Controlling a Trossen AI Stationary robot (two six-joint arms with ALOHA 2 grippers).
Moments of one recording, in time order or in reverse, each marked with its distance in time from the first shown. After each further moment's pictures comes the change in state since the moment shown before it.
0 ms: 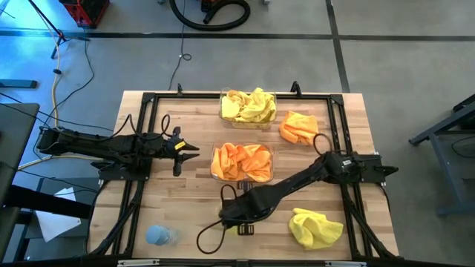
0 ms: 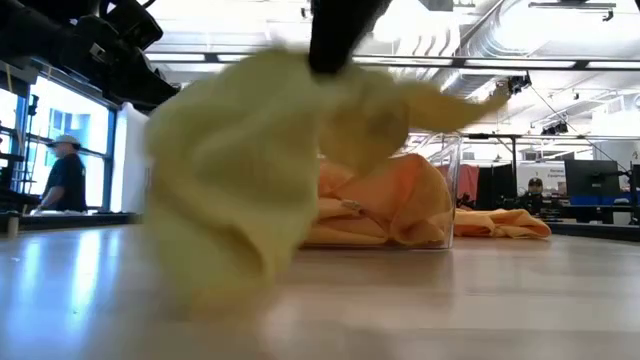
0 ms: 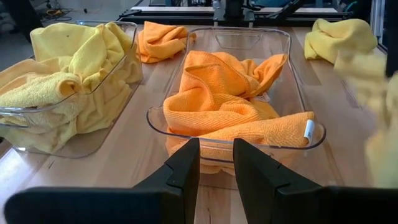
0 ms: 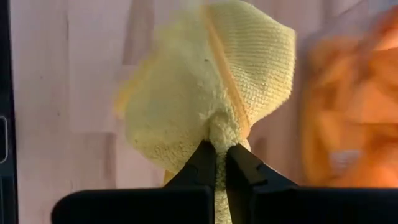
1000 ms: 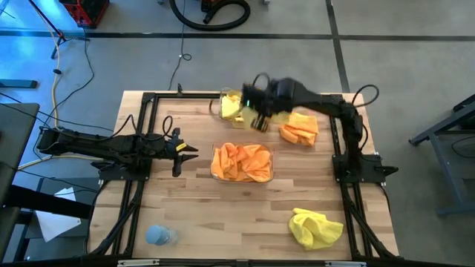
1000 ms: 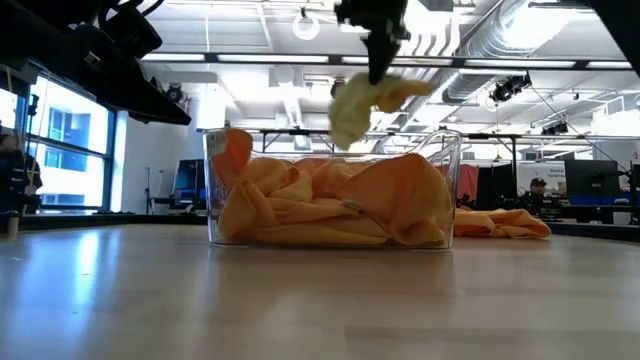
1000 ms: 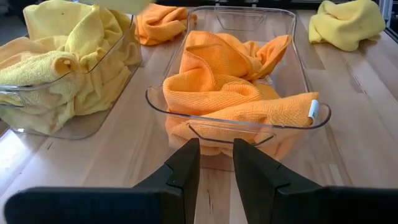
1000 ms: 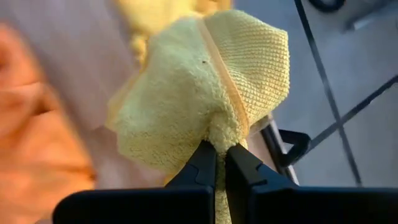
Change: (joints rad) left arm 0.000 -0.001 0.000 -0.062 0.000 -0.018; right arm -0.664 -0.336 0.003 -0.290 0.235 -0.264
